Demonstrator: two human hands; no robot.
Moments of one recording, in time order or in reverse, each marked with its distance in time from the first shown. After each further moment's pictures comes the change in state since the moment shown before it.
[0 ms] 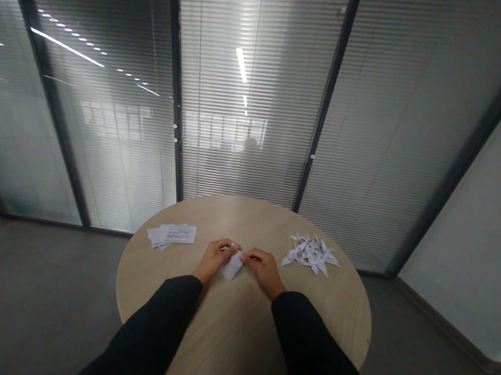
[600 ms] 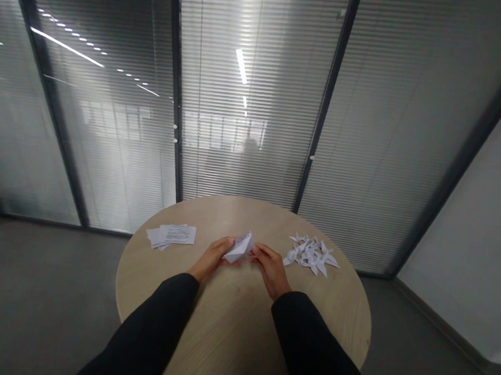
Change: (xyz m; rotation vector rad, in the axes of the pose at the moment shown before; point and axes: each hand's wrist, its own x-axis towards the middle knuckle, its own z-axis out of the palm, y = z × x) left_hand -0.003 0.001 -0.006 -0.384 -0.173 -0.166; right_hand 0.001 0.005 -0.004 0.426 0.146 0.155
